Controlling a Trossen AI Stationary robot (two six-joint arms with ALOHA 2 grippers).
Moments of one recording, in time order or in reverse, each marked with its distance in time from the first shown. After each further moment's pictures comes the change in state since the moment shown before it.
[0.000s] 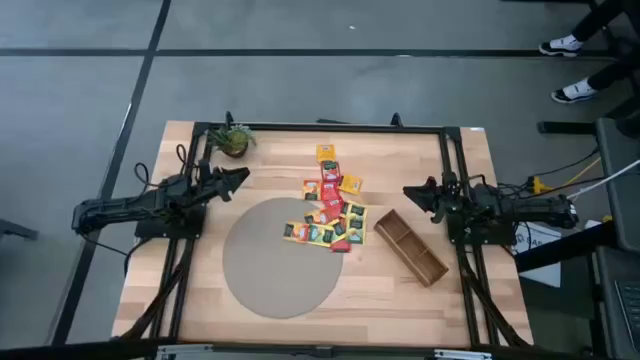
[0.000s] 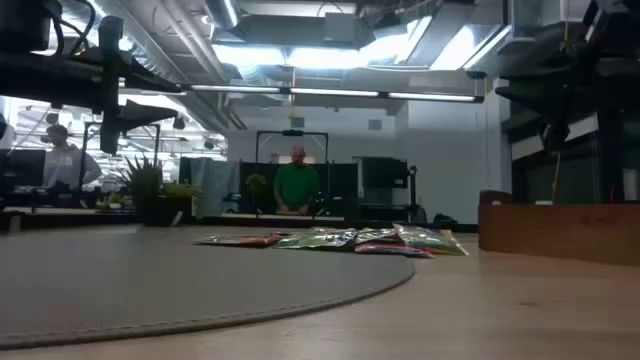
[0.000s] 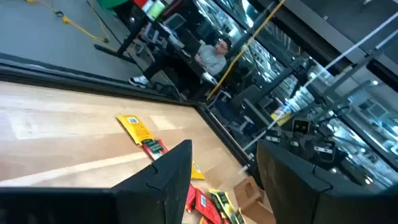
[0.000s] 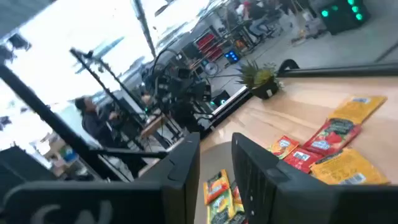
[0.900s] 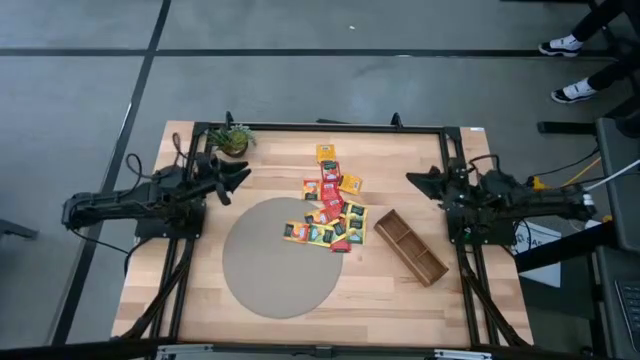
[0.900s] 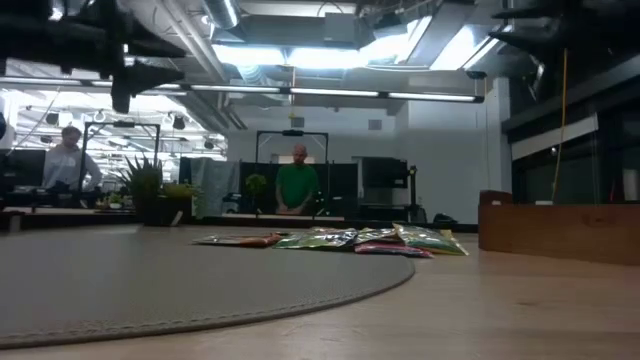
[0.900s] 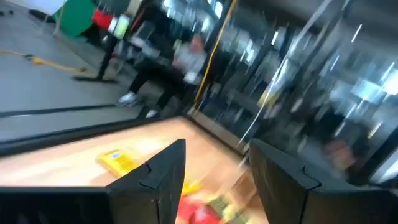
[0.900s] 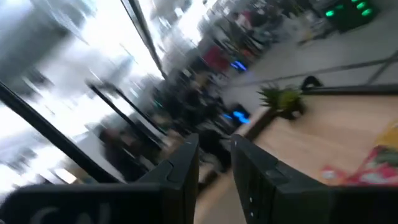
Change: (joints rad) left arm 0.000 0.218 0.222 -0.037 0.091 0.336; right arm 0.000 0.348 0.316 0.053 0.002 0.055
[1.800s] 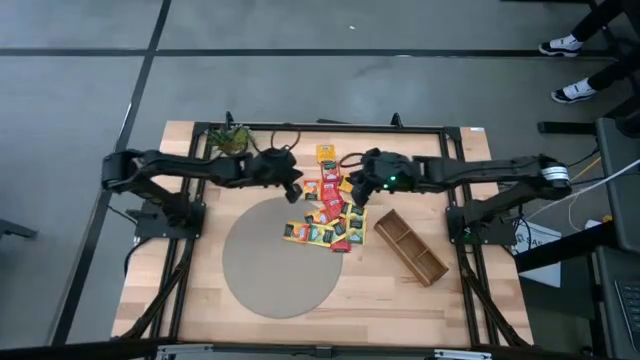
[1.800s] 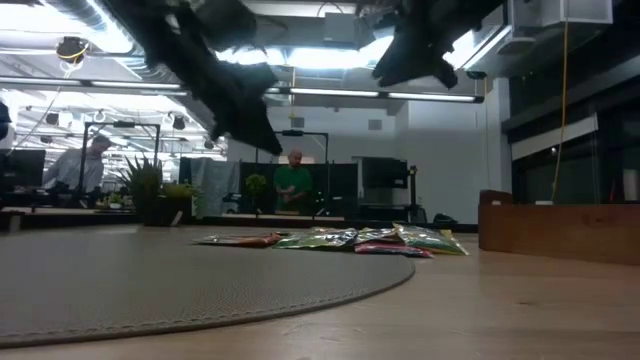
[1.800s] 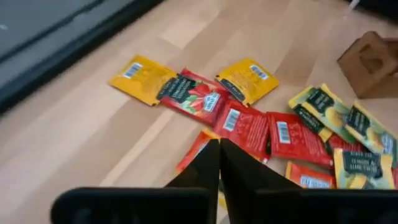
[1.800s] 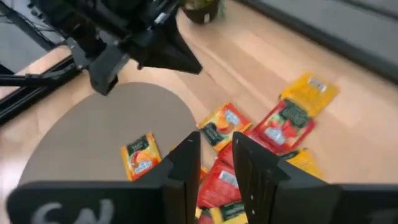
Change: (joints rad) left arm 0.104 1.177 0.529 -0.023 0.126 0.137; right arm -0.092 0.988 0.720 -0.500 -0.020 -0.174
